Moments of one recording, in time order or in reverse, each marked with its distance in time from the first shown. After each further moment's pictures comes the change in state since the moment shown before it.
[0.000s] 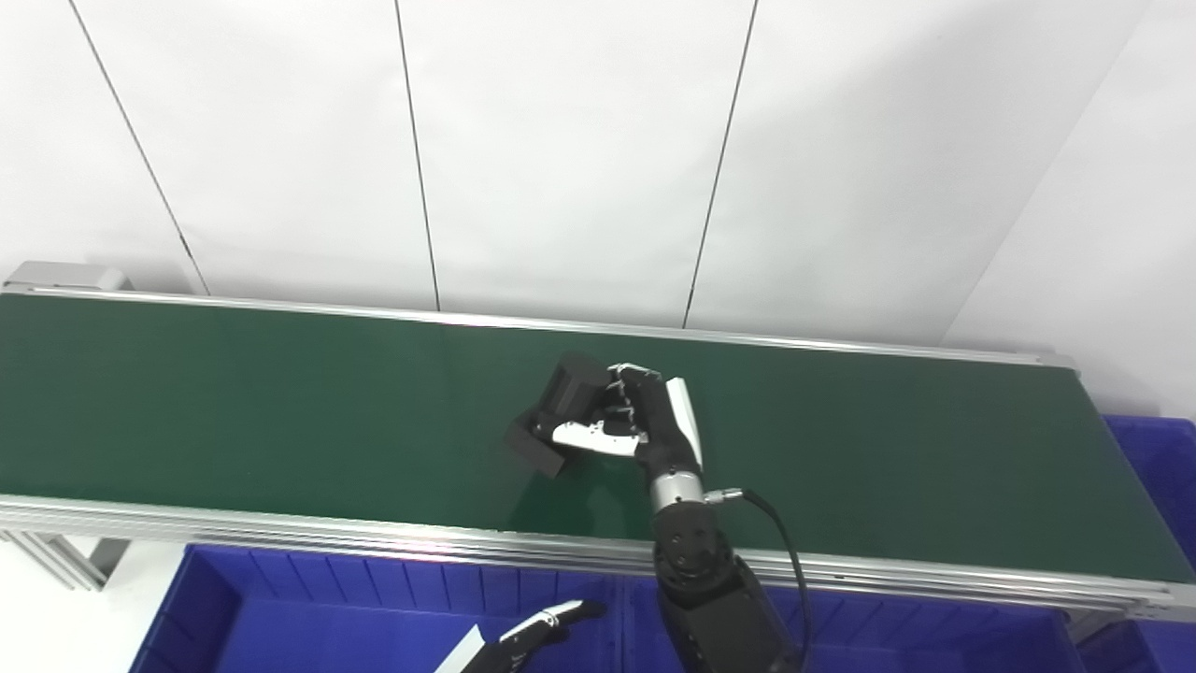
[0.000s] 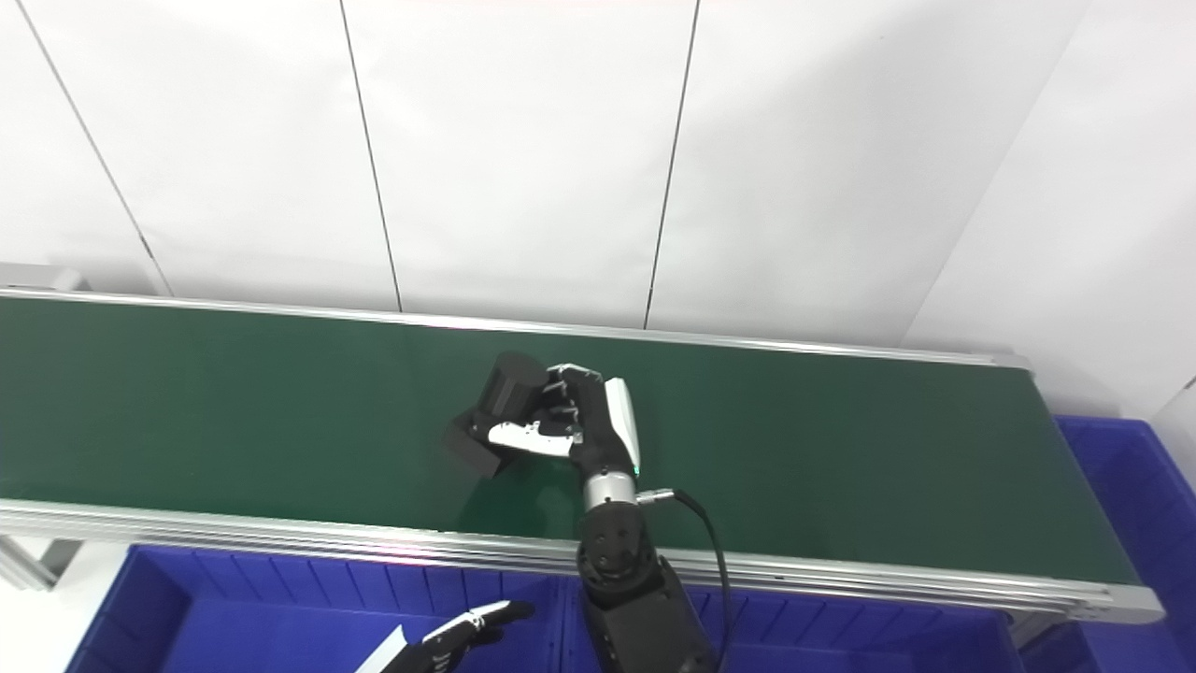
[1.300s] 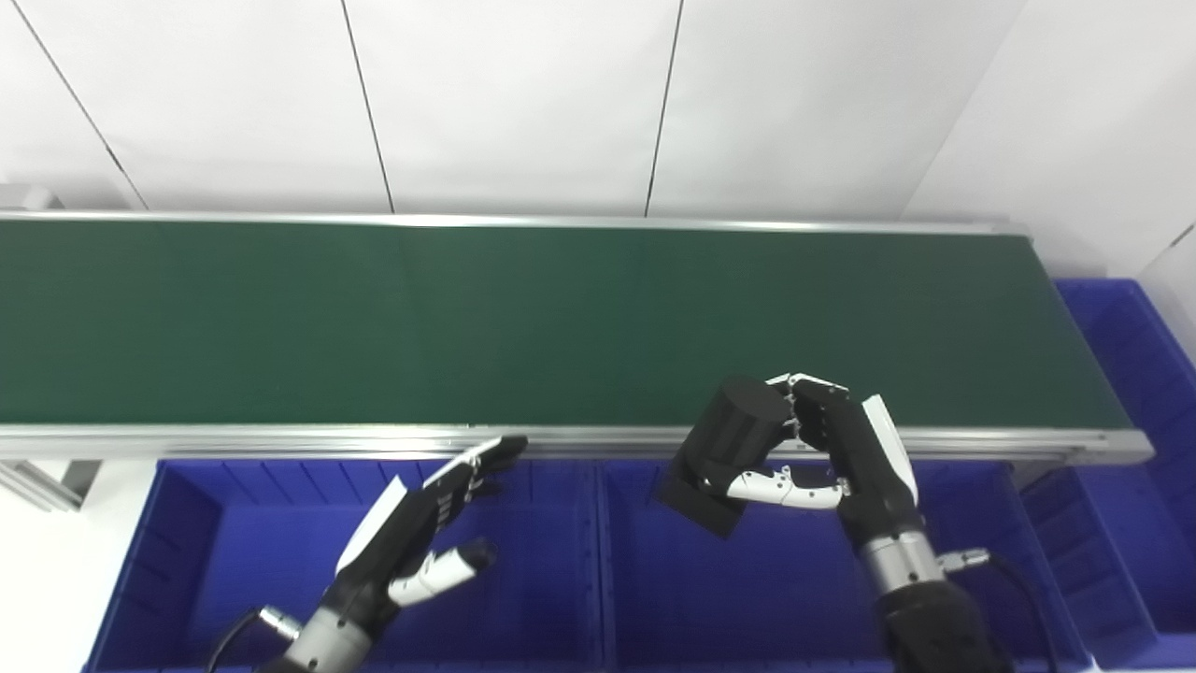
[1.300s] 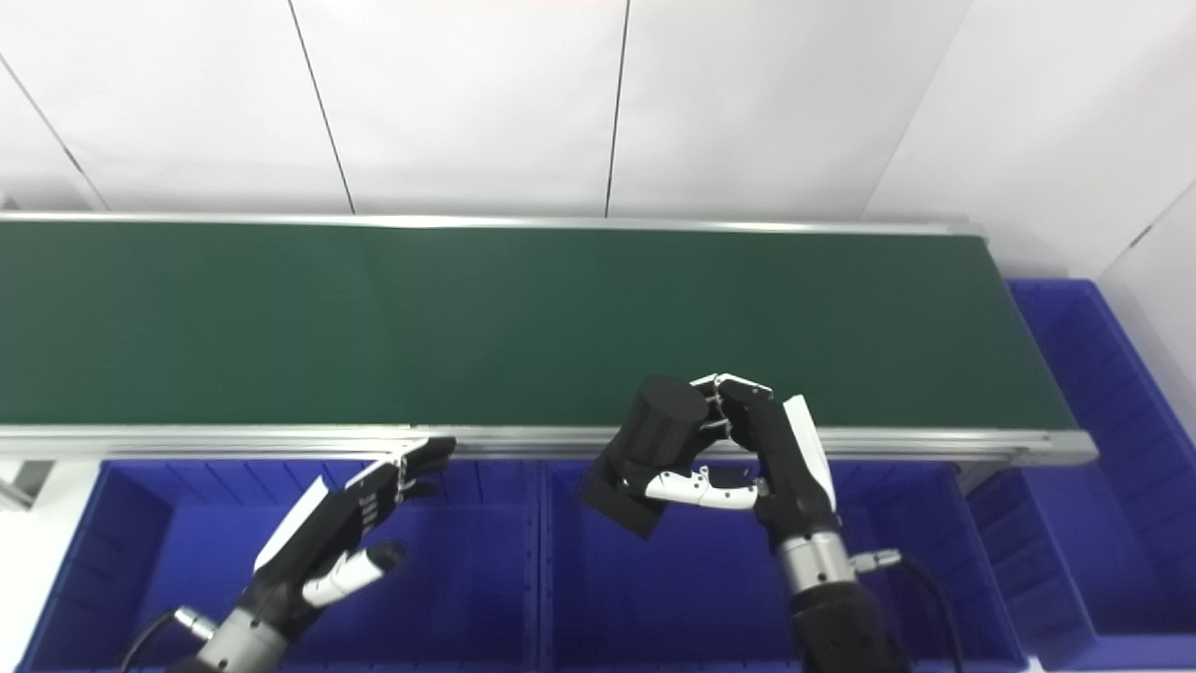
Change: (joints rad) left arm 0.005 0.026 0.089 -0.217 -0.062 0.218 -0.020; right arm 0.631 -0.348 -0.068 -0.952 0.010 0.337 0.359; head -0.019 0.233
